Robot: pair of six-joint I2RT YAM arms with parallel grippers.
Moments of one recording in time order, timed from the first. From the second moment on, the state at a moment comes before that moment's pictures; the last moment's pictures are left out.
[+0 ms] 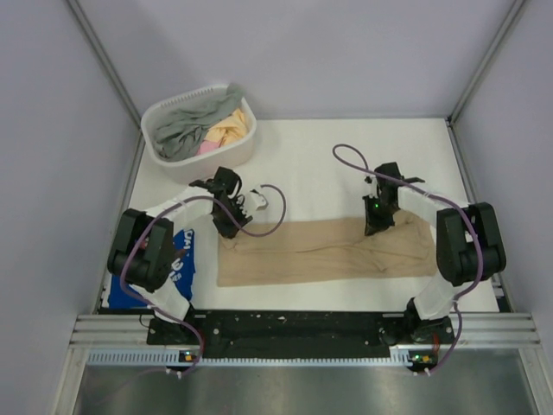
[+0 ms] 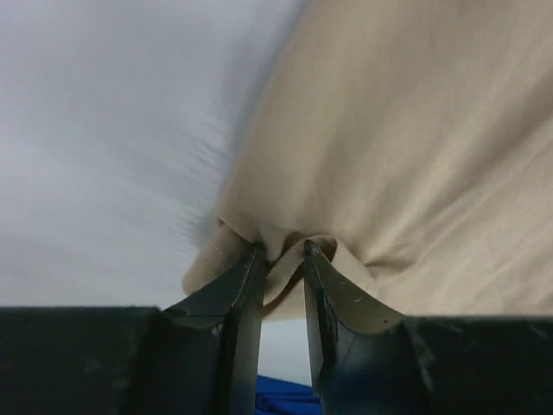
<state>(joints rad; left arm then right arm) -0.34 1.69 1.07 -0.67 0.20 0.66 0.20 1.66 0.99 -0.61 -0.17 0.14</state>
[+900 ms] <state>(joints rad) -0.26 1.40 0.99 -0.94 0.28 0.86 0.20 1.35 0.89 -0.81 -0.15 0.29</state>
